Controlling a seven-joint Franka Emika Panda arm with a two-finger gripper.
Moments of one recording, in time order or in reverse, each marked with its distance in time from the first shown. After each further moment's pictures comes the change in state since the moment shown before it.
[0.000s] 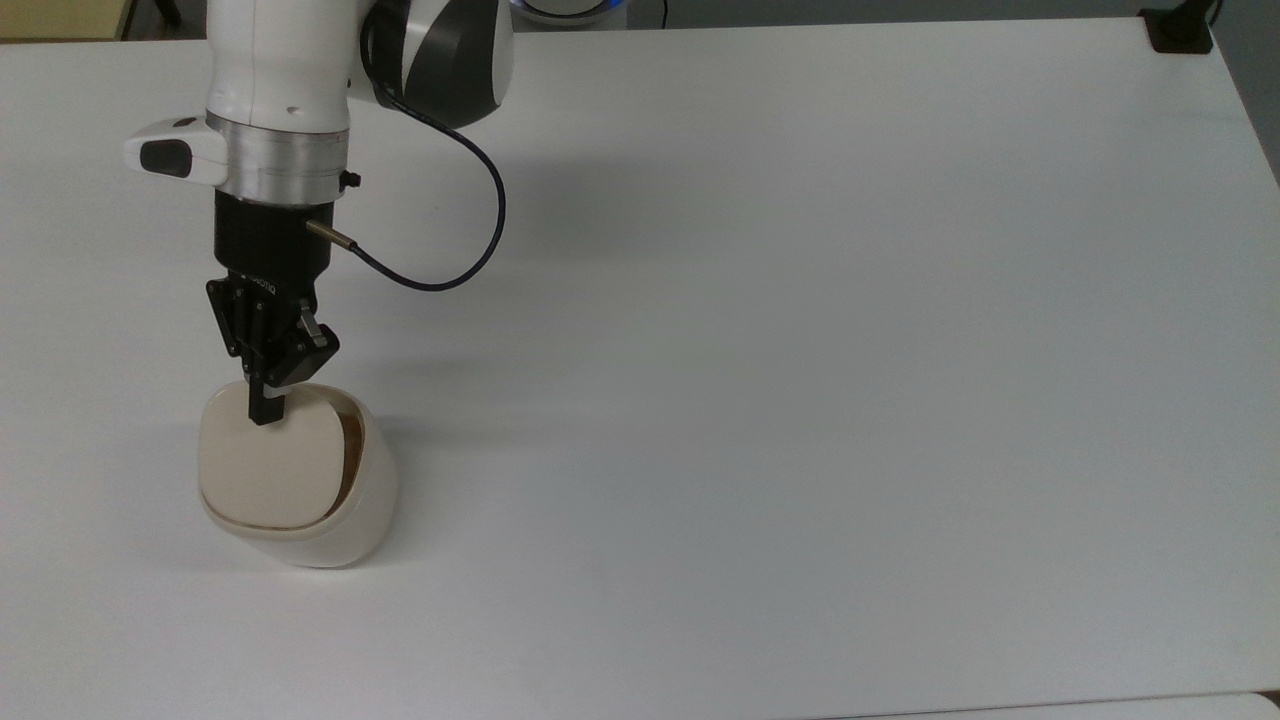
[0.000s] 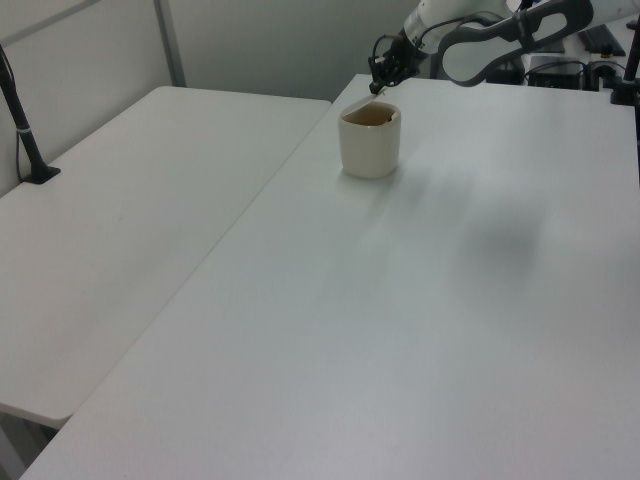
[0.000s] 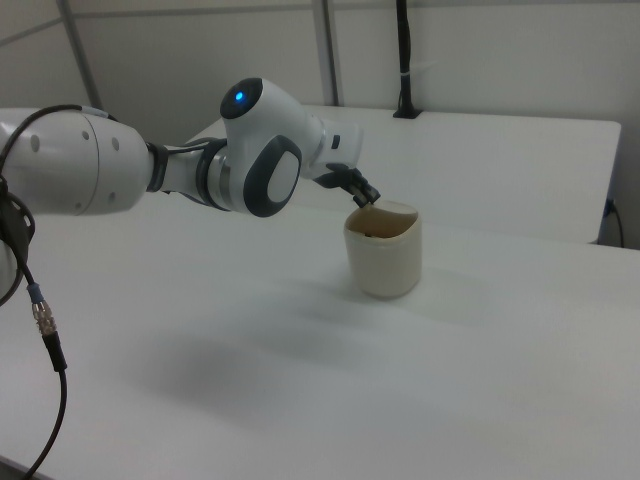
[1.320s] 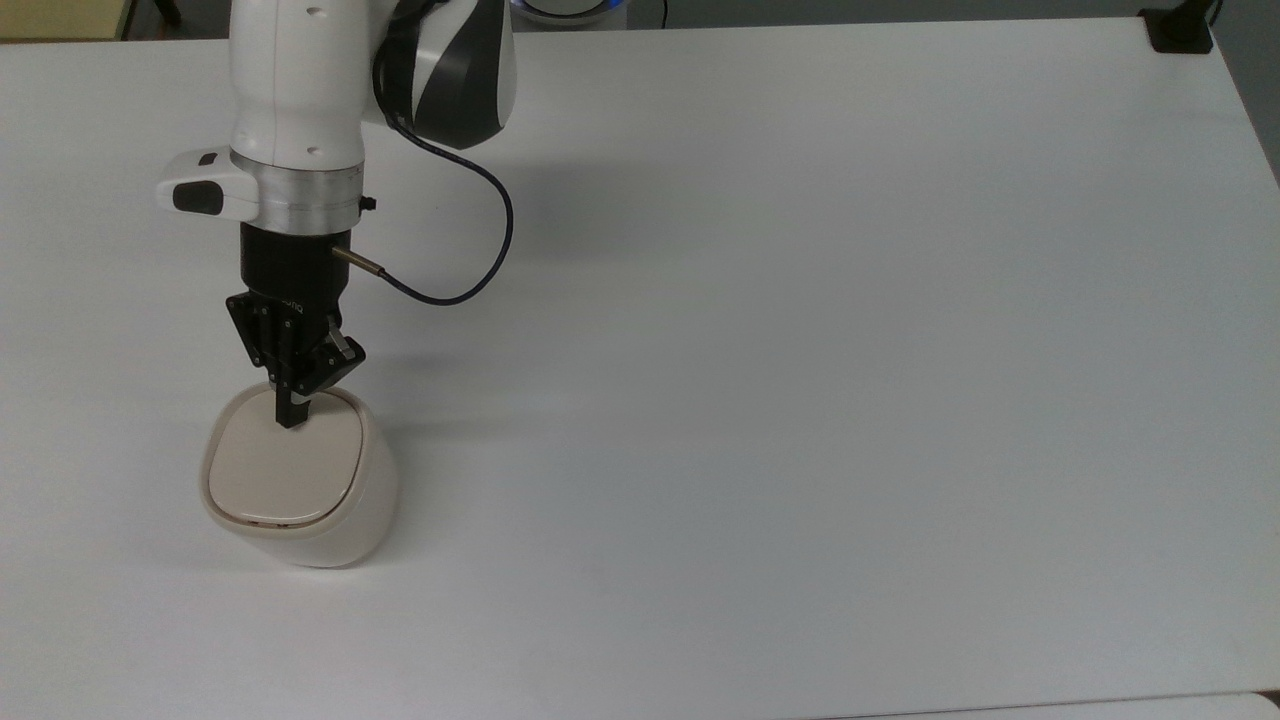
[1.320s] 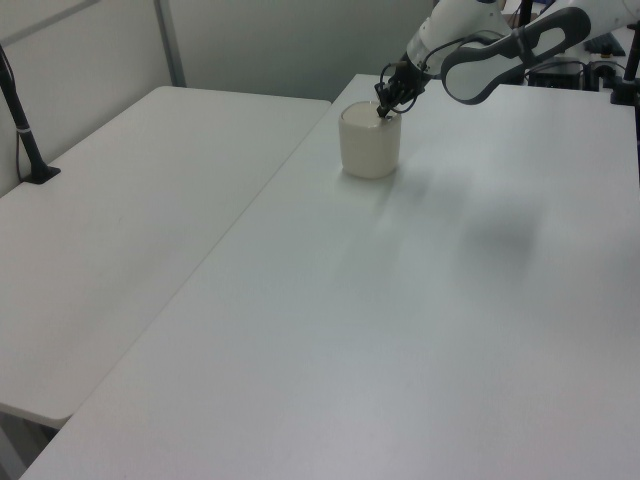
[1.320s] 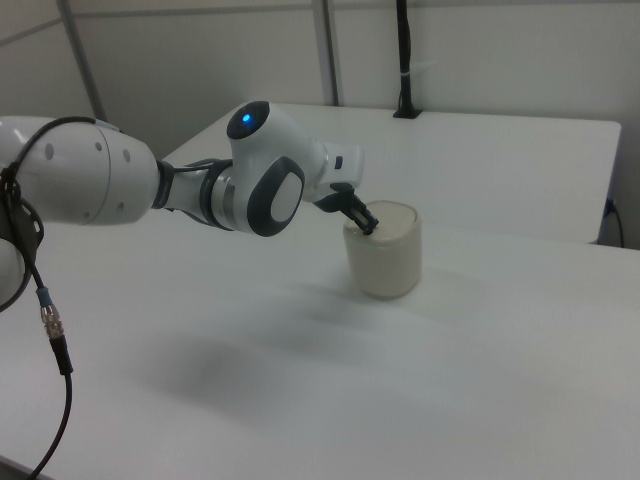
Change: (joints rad) arm -0.011 0.020 0.010 -0.051 -0.029 0.000 -0.094
